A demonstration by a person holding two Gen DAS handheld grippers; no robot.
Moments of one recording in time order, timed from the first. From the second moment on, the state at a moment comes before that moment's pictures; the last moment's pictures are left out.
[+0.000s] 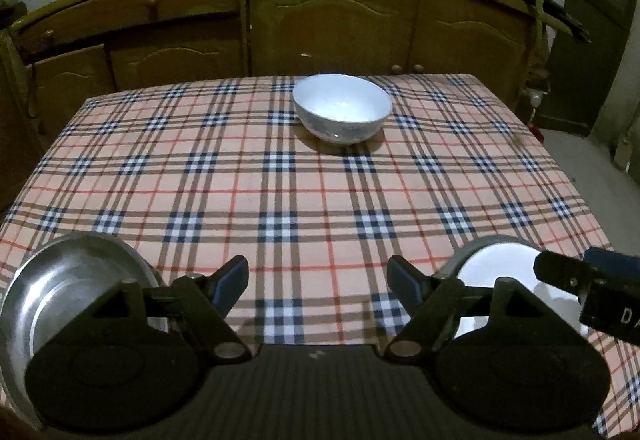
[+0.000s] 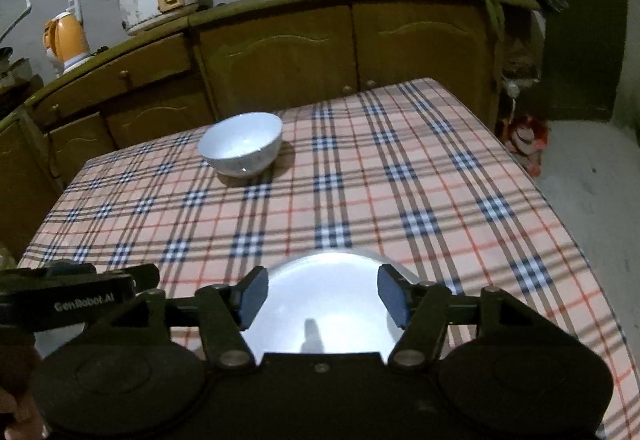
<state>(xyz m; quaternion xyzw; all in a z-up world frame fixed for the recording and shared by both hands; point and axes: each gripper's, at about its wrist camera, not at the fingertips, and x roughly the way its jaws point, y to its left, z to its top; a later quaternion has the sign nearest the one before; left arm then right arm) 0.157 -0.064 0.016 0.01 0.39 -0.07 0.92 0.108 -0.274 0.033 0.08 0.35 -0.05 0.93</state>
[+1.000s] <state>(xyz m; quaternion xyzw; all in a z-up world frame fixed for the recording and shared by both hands) 0.257 -0.054 0.014 0.02 0.38 -0.04 0.92 0.242 -0.264 0.037 0.08 0.35 -0.01 0.93</state>
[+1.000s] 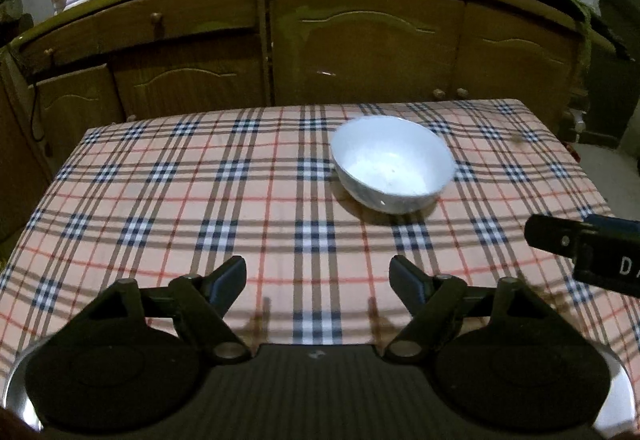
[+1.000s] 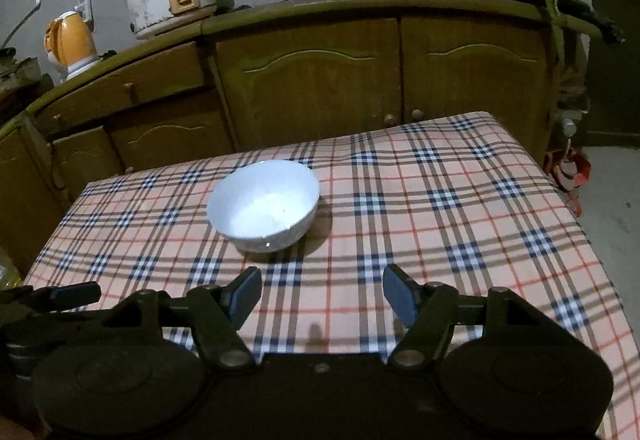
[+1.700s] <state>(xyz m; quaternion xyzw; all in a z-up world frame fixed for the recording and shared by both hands) 0.382 -0.063 -0.017 0.01 0.40 -0.04 0.91 0.376 -0.279 -0.018 0.12 0.39 -0.02 0.91</state>
